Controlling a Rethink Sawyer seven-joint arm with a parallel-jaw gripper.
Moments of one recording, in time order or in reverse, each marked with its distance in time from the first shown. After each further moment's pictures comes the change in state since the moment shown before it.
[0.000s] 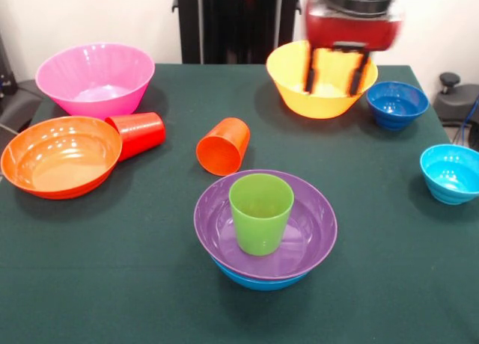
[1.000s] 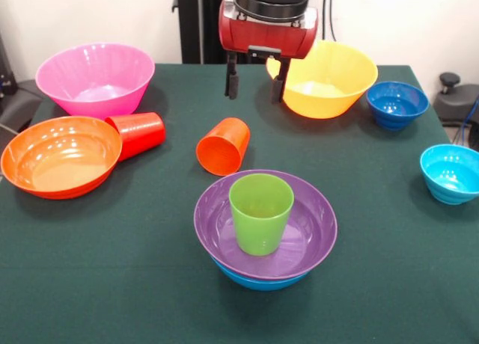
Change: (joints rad) arm -0.157 -0.001 0.021 -0.009 -0.059 0.001 -0.018
